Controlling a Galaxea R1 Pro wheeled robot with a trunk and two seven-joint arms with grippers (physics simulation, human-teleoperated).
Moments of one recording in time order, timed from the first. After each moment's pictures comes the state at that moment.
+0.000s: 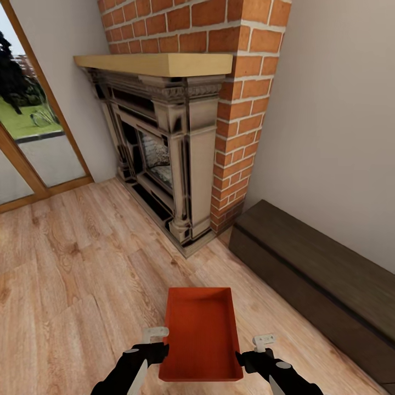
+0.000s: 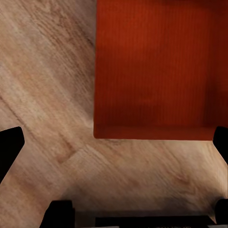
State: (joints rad) left arm -0.39 -0.14 0.02 -0.63 0.01 0.33 0.07; right arm -0.51 0.01 0.03 -0.25 0.04 -0.02 0.16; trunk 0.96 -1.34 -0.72
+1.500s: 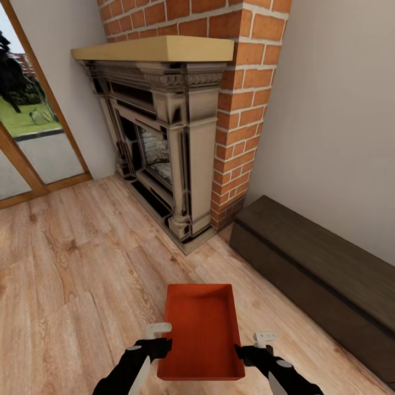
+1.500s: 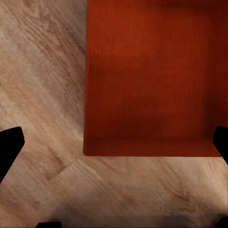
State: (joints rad) left arm -0.40 -0.16 0.01 -0.64 0.01 0.31 0.06; right arm -0.51 0.02 0.02 -0.26 -0.05 -0.06 0.15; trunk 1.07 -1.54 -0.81
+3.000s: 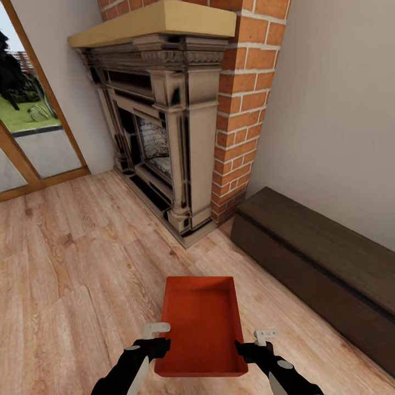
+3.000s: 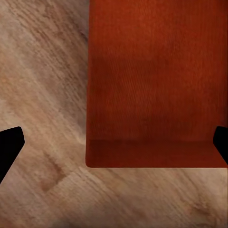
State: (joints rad) left arm -0.40 -0.15 0.01 -0.64 0.01 0.30 0.07; right arm -0.51 0.02 0.03 -0.26 -0.05 -0.12 0.15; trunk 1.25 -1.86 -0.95
